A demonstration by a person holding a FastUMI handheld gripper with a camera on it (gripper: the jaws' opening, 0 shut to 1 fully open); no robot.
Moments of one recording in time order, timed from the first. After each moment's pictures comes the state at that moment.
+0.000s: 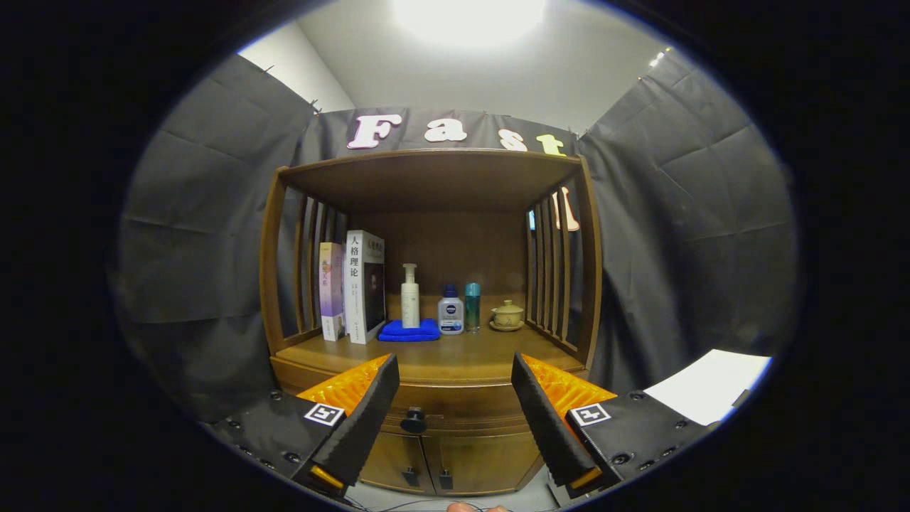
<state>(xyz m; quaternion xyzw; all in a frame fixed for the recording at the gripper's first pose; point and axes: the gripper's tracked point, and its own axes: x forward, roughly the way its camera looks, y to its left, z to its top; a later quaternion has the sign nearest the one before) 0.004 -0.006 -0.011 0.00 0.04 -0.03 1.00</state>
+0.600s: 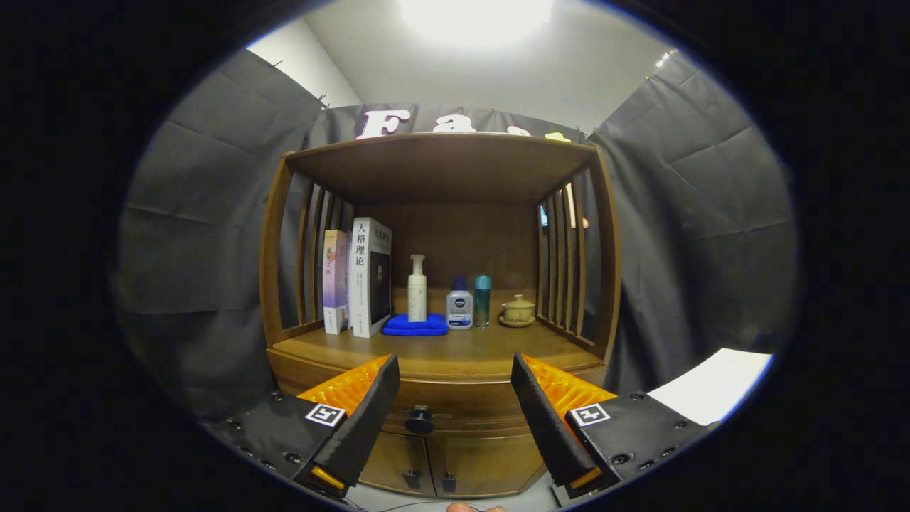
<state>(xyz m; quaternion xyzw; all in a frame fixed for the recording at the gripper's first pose) 0.009 -0.005 -0.028 -0.01 0.07 0.00 1.00</state>
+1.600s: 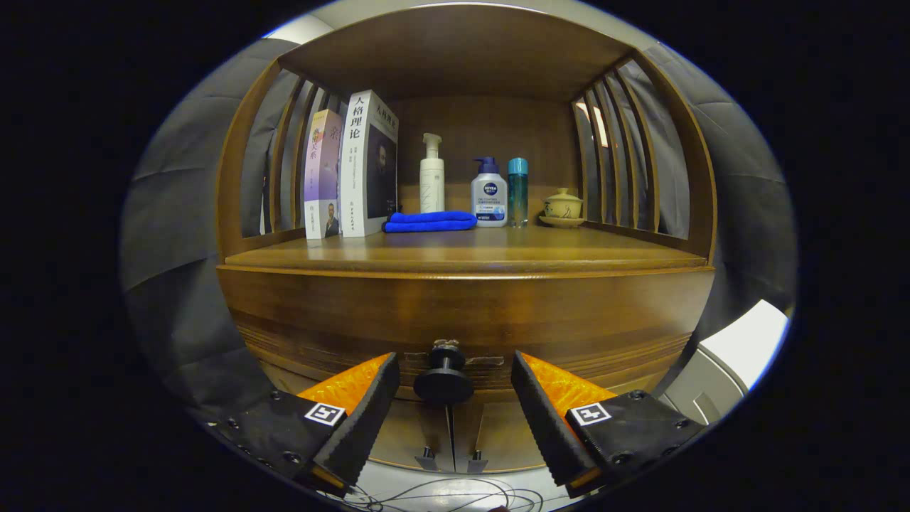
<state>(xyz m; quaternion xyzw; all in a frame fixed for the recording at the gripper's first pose) 0.084 0.026 -0.178 0.00 0.21 0.02 0.98</state>
